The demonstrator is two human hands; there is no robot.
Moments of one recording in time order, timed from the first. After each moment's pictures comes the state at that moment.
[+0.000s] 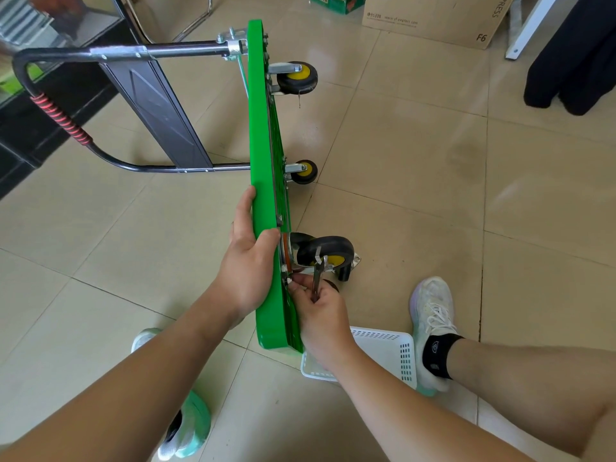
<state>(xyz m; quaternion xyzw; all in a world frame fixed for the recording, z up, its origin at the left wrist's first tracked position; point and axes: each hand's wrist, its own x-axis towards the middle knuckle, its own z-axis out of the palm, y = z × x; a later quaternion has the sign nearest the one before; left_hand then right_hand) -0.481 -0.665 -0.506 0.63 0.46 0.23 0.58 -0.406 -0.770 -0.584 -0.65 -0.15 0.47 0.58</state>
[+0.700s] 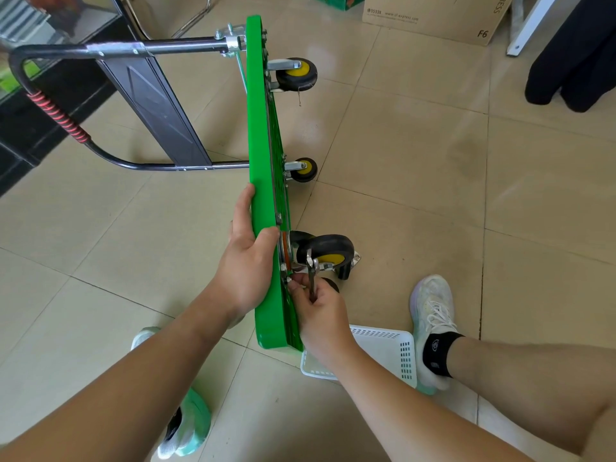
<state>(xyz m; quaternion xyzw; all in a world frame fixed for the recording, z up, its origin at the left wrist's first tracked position) -0.481 -0.666 -0.503 0.64 0.46 0.22 0.58 -0.405 -0.772 -0.585 -0.67 -0.21 0.44 0.56</state>
